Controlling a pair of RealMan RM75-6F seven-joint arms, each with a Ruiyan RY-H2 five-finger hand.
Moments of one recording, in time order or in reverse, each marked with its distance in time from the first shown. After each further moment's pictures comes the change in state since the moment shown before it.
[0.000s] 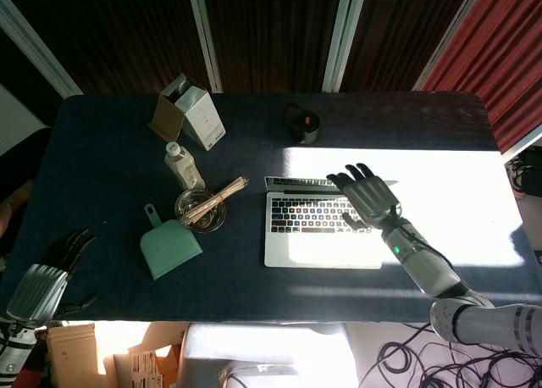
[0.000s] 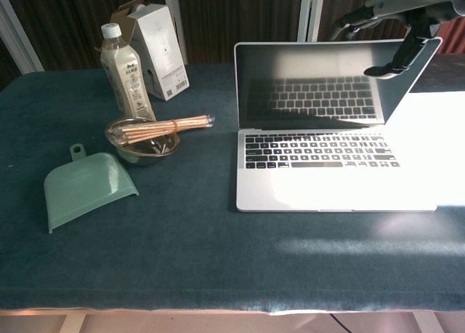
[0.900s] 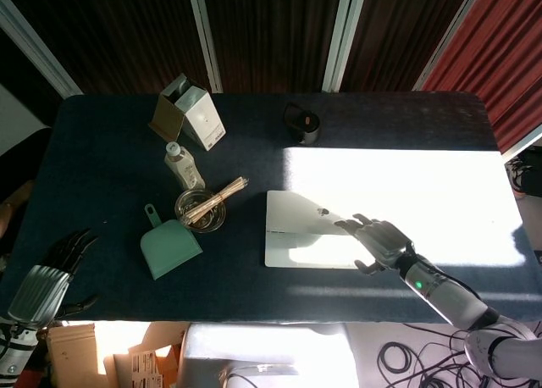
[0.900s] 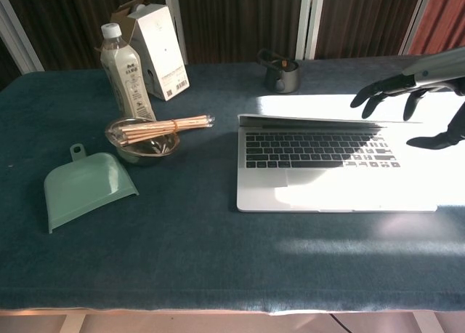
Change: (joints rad) left arm 0.002 -0.005 0.003 -0.003 0.005 0.005 0.014; right arm -0.138 0.089 -0.087 -0.047 -0.271 -0.186 0.269
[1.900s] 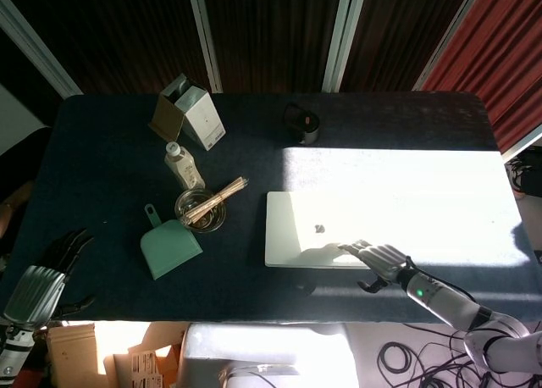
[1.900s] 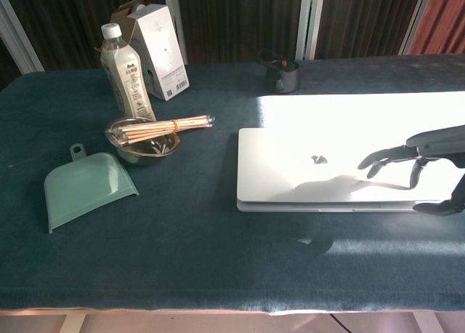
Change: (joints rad) left arm 0.007 0.007 0.000 0.002 0.001 0.018 -0.017; right arm -0.121 -0.189 -0.013 0.275 -0.330 -0.139 0.336
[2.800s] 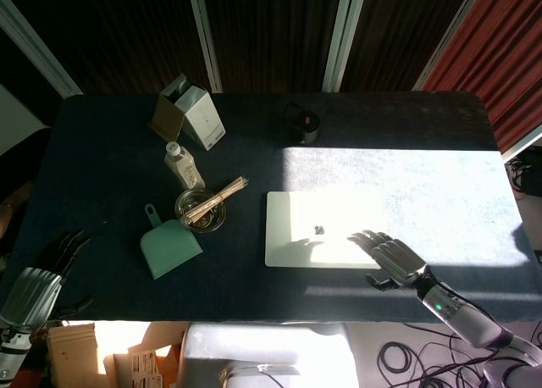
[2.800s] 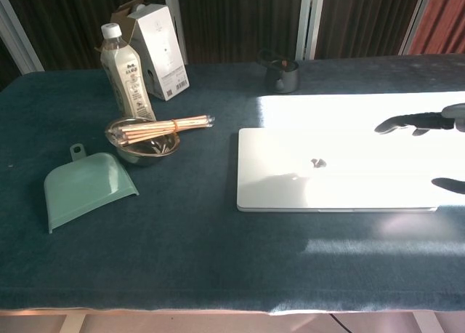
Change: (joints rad) left arm 0.011 0.004 0.002 0.004 0.011 0.024 -0.012; right arm -0.173 -0.006 -0.060 0.053 -0.284 0.432 0.056
